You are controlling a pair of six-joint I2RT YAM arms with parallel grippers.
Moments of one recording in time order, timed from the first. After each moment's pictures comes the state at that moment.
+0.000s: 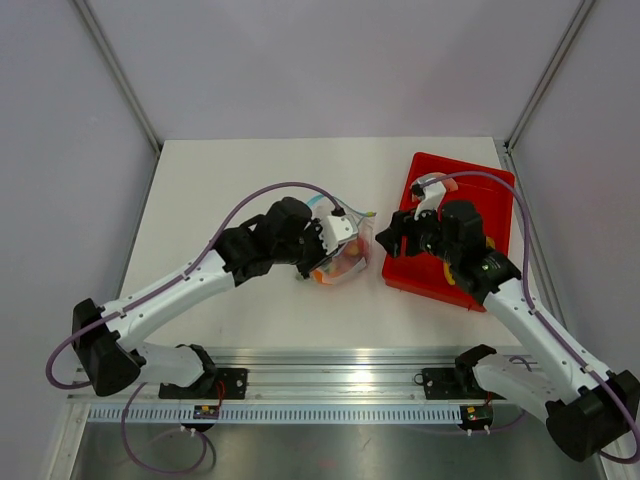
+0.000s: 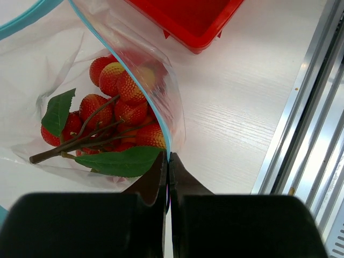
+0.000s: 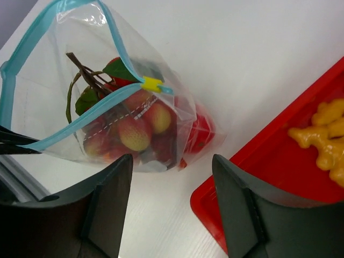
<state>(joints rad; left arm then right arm) -0.88 1.30 1.20 -0.58 0.20 0.27 0.45 0.98 0.86 -0.29 -0.21 0.22</state>
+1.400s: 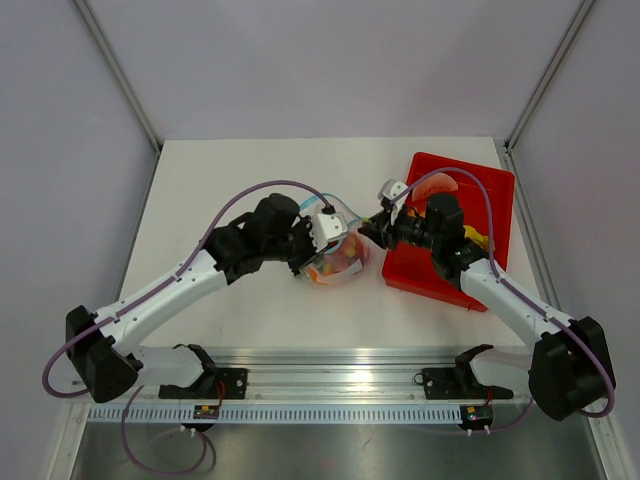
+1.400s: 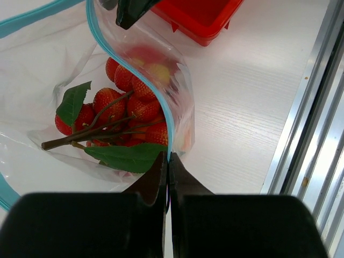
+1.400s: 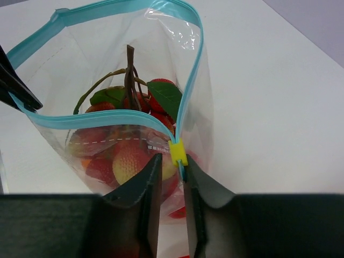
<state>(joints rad) -0.81 1.26 1.17 -0.59 0.26 0.34 0.42 1.20 0.77 0.19 -0.62 -0.21</state>
